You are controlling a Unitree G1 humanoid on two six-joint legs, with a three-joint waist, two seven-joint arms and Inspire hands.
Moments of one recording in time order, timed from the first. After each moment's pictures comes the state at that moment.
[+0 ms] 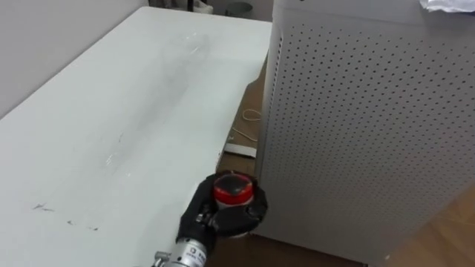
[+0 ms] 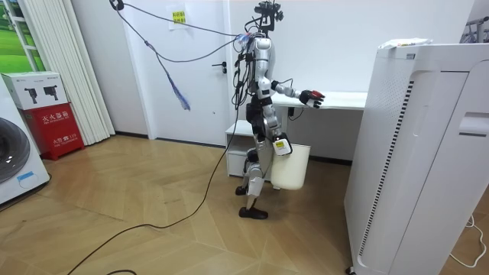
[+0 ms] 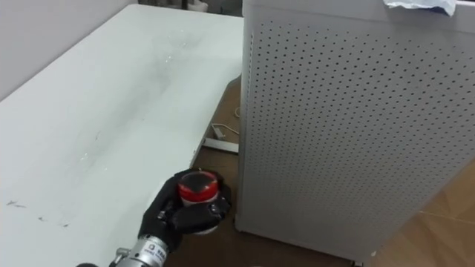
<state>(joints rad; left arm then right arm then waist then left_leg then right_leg) -0.13 0.16 -0.52 0.33 -0.41 -0.20 0.05 -0.05 -0.24 0.25 1.21 0.53 -0.09 0.13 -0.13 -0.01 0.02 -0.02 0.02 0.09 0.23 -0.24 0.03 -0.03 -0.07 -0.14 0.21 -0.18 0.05</state>
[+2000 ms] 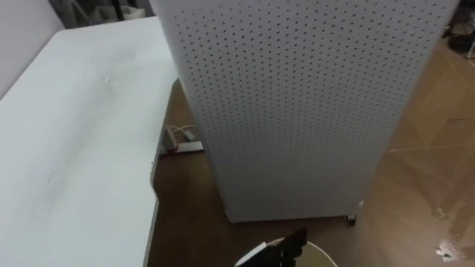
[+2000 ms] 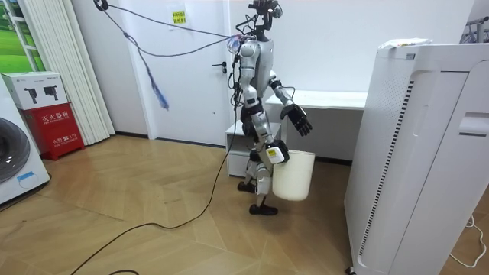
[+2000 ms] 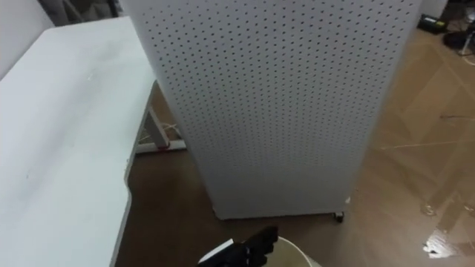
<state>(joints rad) -0.12 0.19 -0.70 0.46 -0.45 -0.13 -0.25 -0.11 -0.29 0.31 1.11 0.54 -0.11 0.02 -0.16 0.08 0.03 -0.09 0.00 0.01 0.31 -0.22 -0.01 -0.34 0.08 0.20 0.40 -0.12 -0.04</state>
